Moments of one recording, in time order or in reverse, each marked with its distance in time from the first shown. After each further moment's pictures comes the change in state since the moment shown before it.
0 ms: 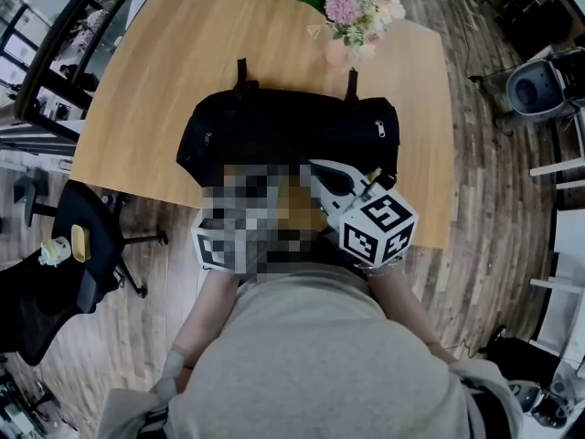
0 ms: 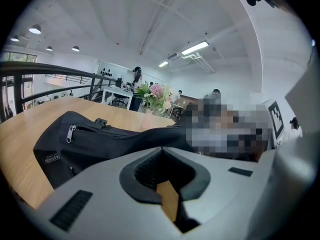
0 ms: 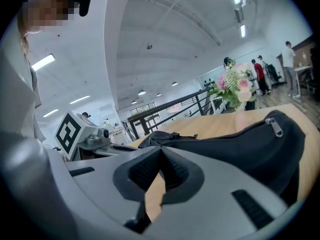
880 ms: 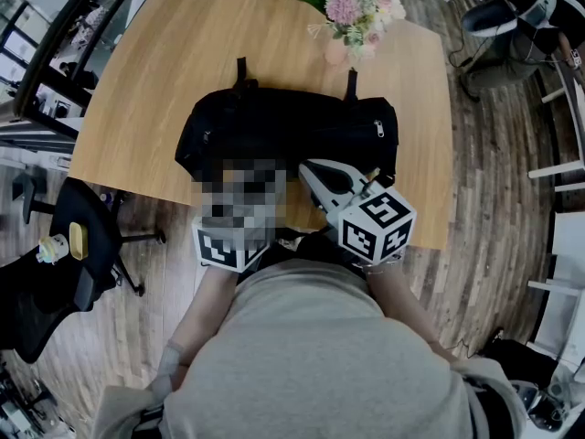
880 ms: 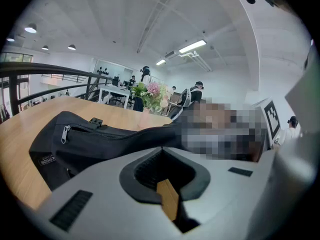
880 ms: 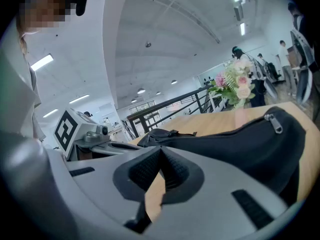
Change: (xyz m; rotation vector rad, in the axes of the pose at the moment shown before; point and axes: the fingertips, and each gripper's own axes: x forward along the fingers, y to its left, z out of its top) left arm 0.004 -0.007 -0.001 0.016 0.023 -0.031; right arm 0.001 -0.005 -0.005 0.013 0.021 -0.003
